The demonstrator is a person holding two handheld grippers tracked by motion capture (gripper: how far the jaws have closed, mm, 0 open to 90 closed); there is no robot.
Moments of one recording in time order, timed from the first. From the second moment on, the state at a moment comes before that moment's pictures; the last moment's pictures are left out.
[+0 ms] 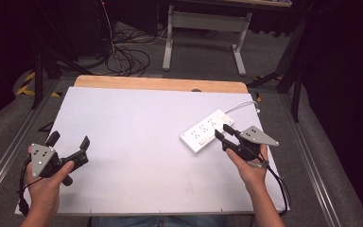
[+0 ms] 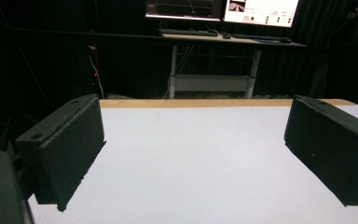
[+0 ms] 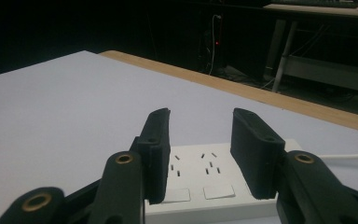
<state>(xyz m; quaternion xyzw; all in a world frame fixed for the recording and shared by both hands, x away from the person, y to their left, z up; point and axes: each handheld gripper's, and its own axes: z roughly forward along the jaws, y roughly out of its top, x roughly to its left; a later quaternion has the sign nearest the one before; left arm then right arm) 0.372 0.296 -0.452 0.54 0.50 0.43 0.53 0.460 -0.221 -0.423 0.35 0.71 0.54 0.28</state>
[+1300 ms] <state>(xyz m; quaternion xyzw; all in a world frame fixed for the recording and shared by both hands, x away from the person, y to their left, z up) 0.372 0.295 -0.452 0.54 0.49 0.43 0.53 0.448 -0.242 -0.426 0.34 0.66 0.60 0.31</state>
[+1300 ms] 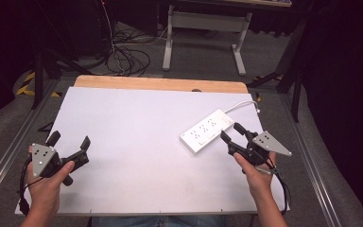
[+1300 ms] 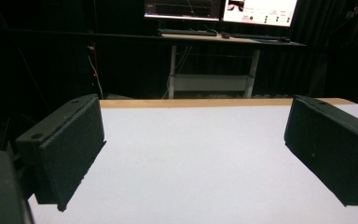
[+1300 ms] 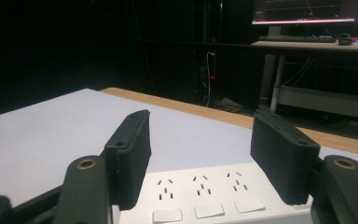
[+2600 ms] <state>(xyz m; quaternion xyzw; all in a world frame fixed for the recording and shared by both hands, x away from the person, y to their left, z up) 0.372 0.296 -0.452 0.54 0.50 0.43 0.53 0.443 -0.254 -0.429 0.33 0.65 0.61 0.31</state>
